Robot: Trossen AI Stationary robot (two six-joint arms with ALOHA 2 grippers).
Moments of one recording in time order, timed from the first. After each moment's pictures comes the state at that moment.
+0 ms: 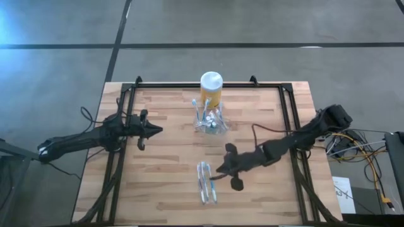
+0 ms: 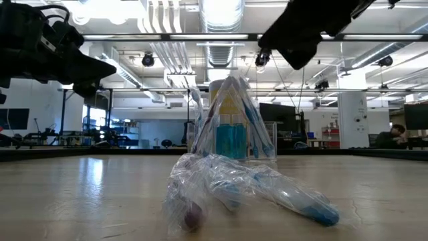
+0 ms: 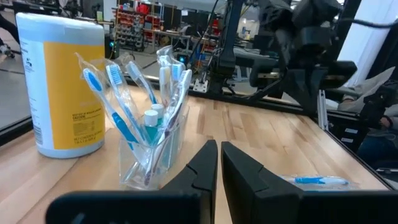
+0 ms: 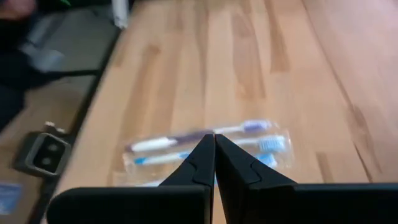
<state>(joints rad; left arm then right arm) 0.30 0.24 0.01 0.15 0.25 -0.16 0.41 1.53 0.88 0.07 0.18 0.37</state>
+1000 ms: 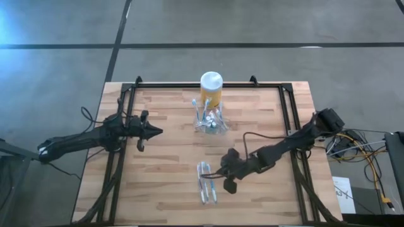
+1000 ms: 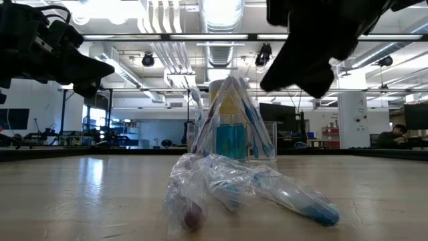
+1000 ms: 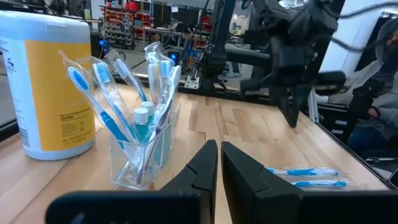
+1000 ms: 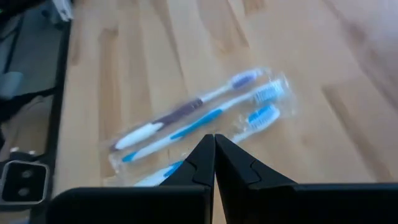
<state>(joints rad) 0.31 0.24 0.01 0.14 0.30 -0.13 0.45 1.66 0.93 -0.01 0.26 0.71</state>
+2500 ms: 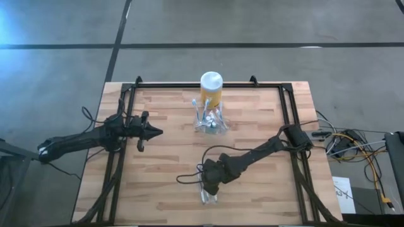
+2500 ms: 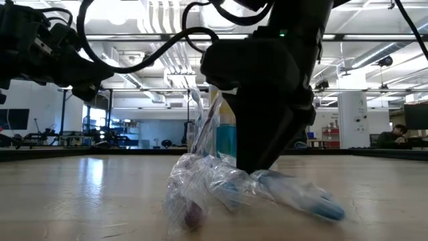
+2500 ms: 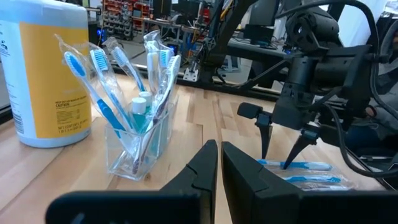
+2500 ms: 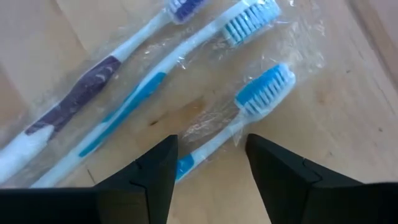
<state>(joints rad) 0.30 0.24 0.01 0.11 0.30 -0.16 0.38 2.14 1.50 -0.67 0.18 0.93</state>
